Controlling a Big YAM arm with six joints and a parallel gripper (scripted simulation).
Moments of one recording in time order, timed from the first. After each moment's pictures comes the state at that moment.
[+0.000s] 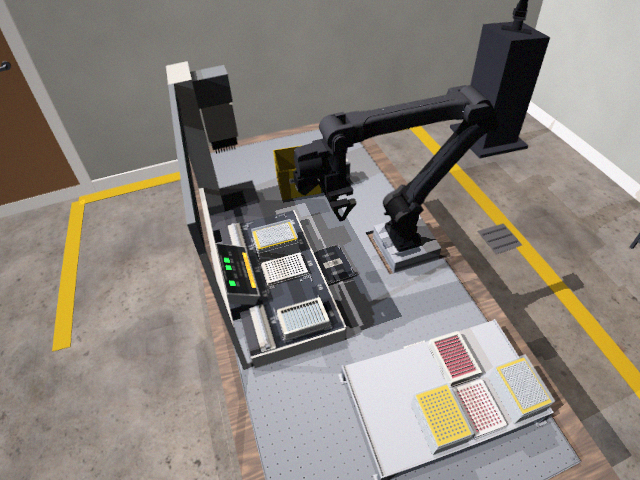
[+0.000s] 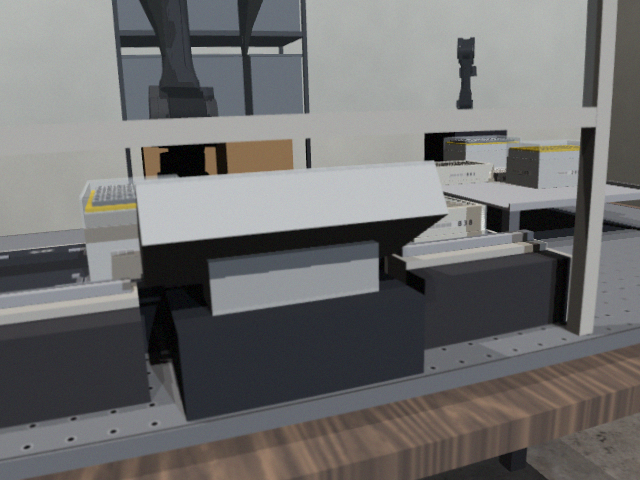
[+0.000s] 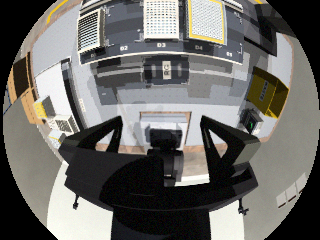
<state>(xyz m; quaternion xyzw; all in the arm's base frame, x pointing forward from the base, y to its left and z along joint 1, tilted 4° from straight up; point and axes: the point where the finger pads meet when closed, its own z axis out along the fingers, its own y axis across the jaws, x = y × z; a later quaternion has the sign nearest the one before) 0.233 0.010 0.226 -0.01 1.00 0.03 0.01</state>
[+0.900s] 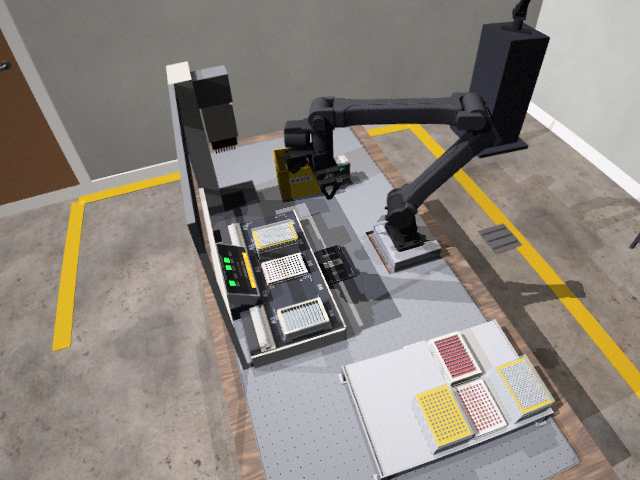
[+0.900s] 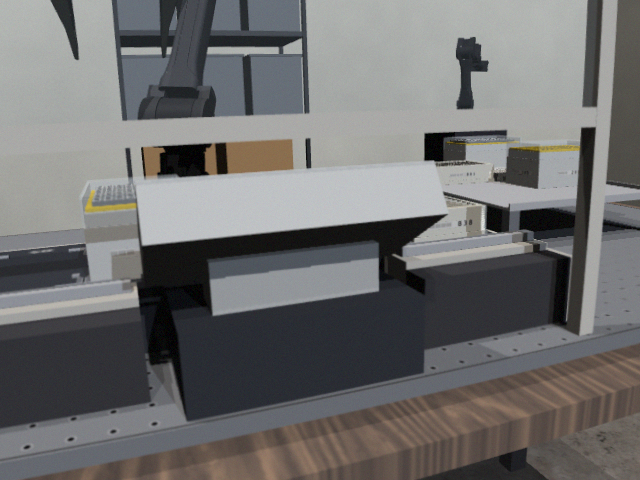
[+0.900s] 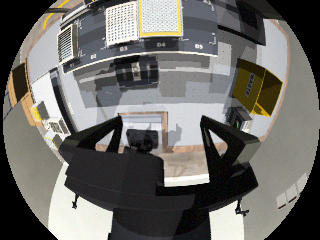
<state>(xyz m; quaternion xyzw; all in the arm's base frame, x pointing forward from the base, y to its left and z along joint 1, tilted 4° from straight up) 0.235 -0.086 0.219 0.00 1.00 0.03 0.01</state>
